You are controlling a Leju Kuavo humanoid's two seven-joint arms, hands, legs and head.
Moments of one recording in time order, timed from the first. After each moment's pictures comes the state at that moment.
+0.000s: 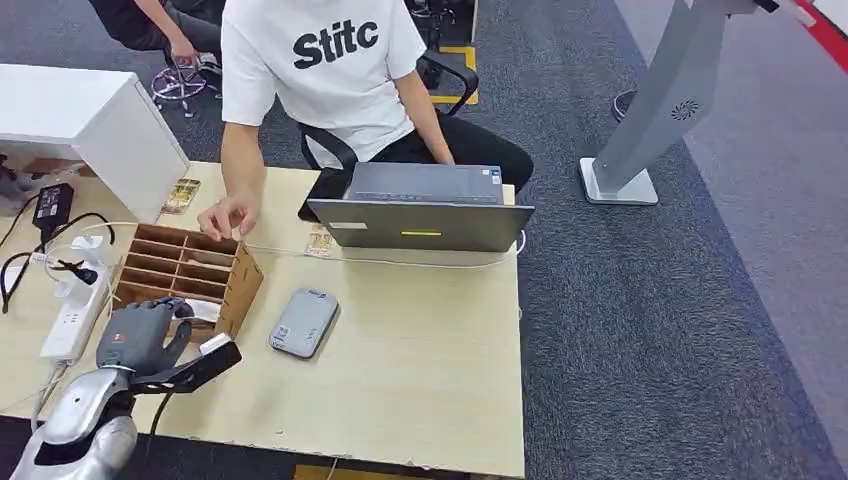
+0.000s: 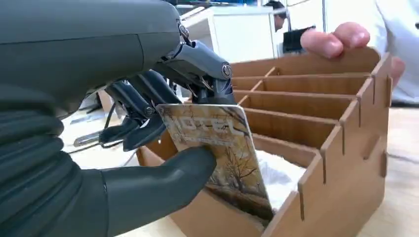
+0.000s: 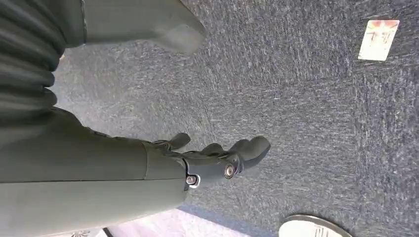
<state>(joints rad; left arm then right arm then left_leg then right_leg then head) -0.27 0.29 -0.31 -1.21 -1.08 0.17 -0.01 -0.10 0.17 -1.11 -0.21 0.97 -0.53 -0.01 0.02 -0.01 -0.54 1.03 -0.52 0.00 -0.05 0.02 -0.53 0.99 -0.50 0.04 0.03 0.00</state>
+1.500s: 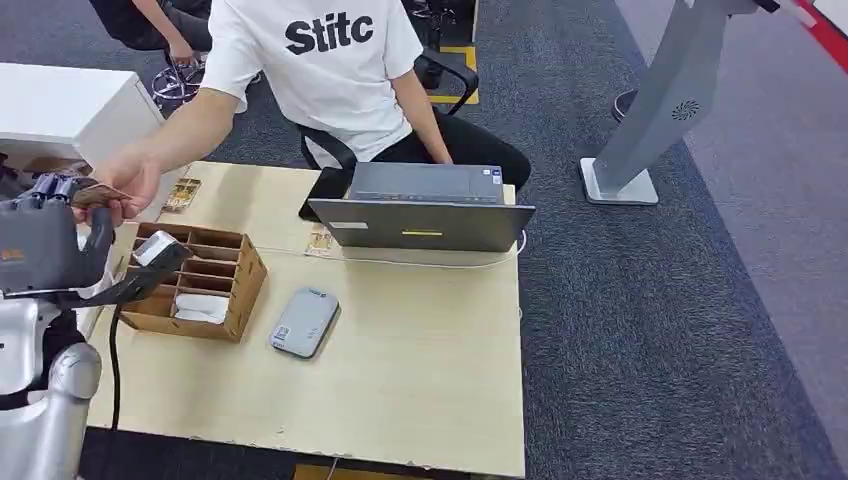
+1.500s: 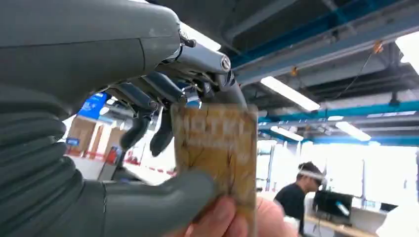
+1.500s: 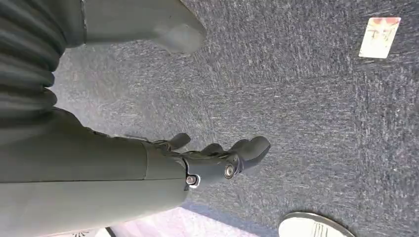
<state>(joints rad) -0.45 0.18 -0.13 -1.43 -1.32 0.33 0.02 -0.11 0.17 -1.11 -0.21 0.97 -0.54 0.00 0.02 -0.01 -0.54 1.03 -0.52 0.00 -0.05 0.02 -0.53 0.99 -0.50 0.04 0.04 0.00</state>
